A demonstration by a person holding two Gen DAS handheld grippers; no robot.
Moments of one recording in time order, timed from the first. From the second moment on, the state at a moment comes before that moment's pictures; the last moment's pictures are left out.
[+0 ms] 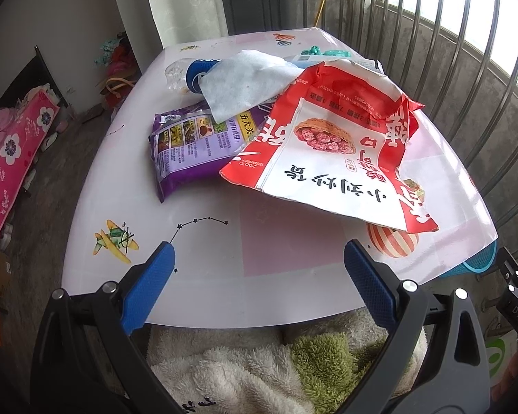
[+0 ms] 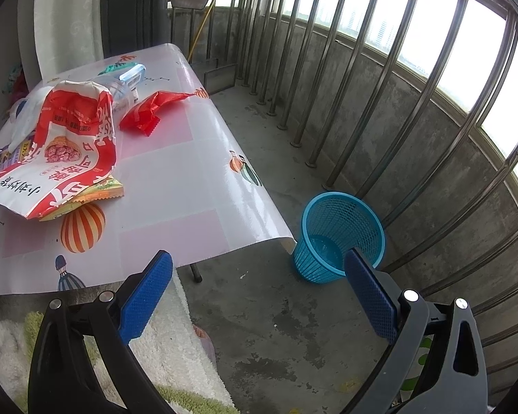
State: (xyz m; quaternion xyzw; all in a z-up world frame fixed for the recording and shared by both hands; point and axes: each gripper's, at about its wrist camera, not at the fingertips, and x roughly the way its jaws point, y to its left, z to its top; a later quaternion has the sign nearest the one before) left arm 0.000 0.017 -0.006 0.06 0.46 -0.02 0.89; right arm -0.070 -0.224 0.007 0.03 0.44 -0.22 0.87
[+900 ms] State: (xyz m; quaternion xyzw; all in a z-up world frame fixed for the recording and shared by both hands) left arm 0.002 0.018 -0.007 0.06 0.46 -0.02 0.88; right arm -0.064 -0.222 0.006 0.03 0.45 -0.22 0.87
